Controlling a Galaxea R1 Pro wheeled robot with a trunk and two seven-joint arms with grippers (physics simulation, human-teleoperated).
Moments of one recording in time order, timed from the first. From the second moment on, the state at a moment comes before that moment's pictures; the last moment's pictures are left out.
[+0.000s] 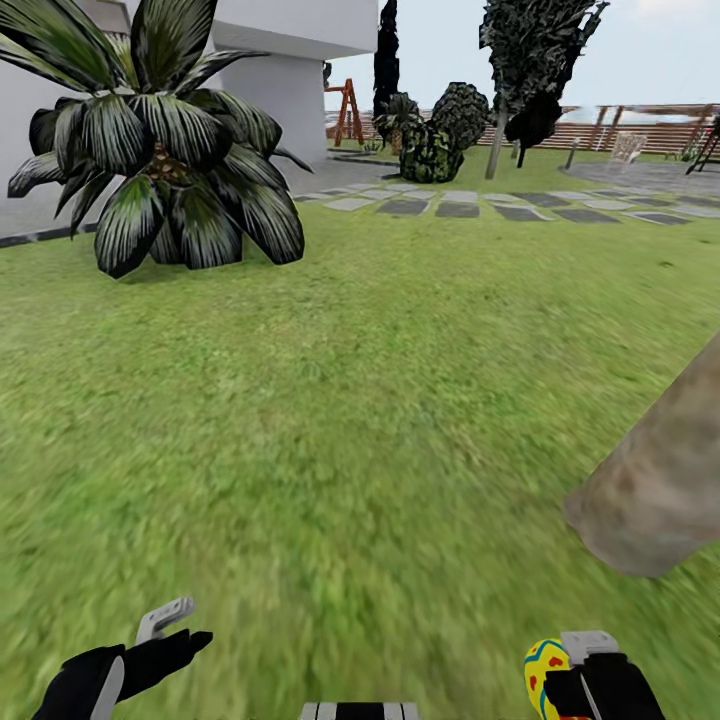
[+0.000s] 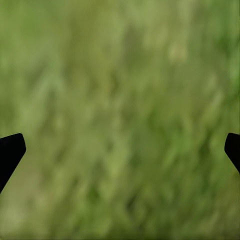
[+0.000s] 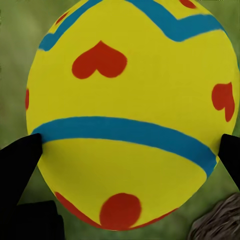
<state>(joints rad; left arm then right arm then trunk) -0.27 0.09 0.38 -0.94 0.06 0.67 -0.29 -0.19 -0.10 -0.22 -1.07 0.30 0.83 0.17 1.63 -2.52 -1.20</state>
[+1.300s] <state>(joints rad) -0.27 0.08 0.38 -0.93 0.05 0.67 -0.29 -0.19 -0.10 -0.22 -1.07 0.30 0.83 0.17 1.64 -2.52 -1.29</state>
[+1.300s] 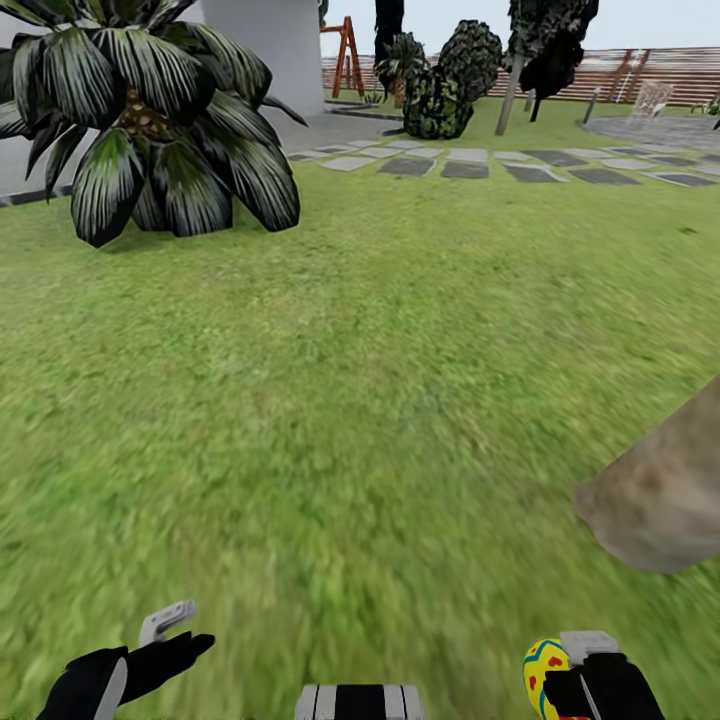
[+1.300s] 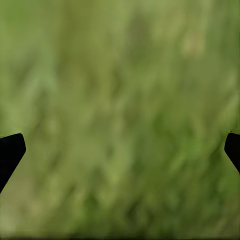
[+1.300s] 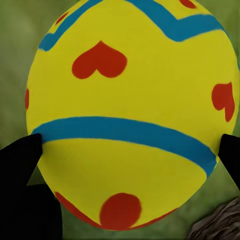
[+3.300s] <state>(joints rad) -0.27 0.08 0.38 -0.93 0.05 0.68 -0.28 -0.19 -0.10 -0.22 -1.07 0.30 0.83 0.17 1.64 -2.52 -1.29</state>
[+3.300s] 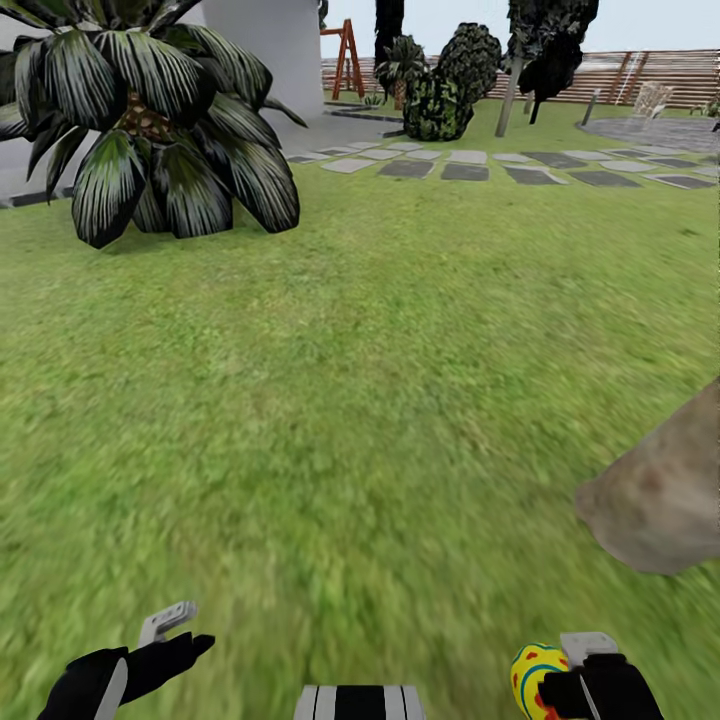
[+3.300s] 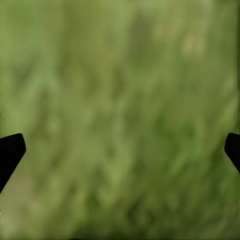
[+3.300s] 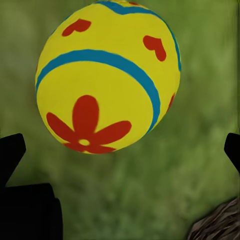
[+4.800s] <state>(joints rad) -0.27 0.07 0.38 -0.89 0.05 0.68 -0.28 -0.19 -0.10 -0.22 -1.07 0.30 0.83 0.17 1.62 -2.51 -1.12</state>
